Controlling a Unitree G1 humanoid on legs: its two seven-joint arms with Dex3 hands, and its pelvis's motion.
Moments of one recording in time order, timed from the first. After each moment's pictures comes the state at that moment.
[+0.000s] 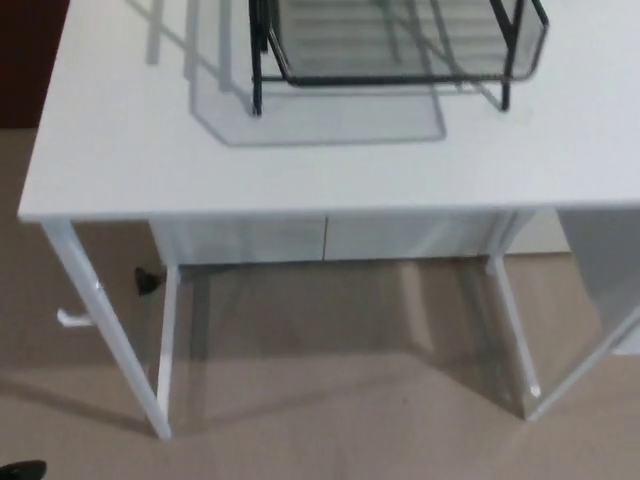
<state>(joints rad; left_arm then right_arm) 0.16 0.47 0.16 0.78 -0.07 -0.07 -0.28 0.44 -0.23 -0.14 0.76 0.03 -0.42 0.12</state>
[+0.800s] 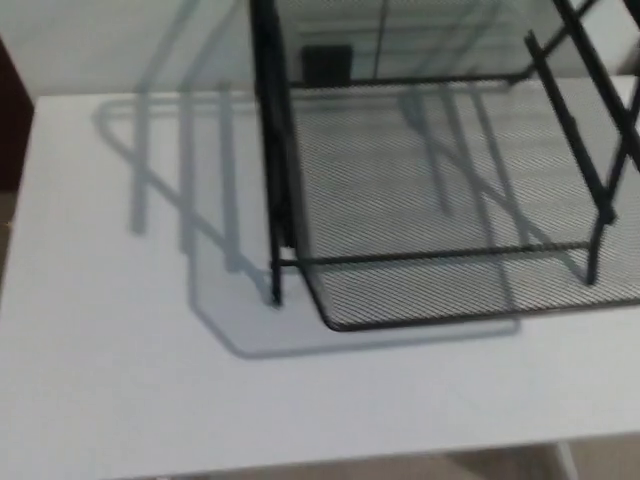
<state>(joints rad) 0.21 0.48 0.00 0.71 -0.06 0.03 -0.44 0.43 -0.24 -0.13 0.88 0.02 -0.48 0.11</state>
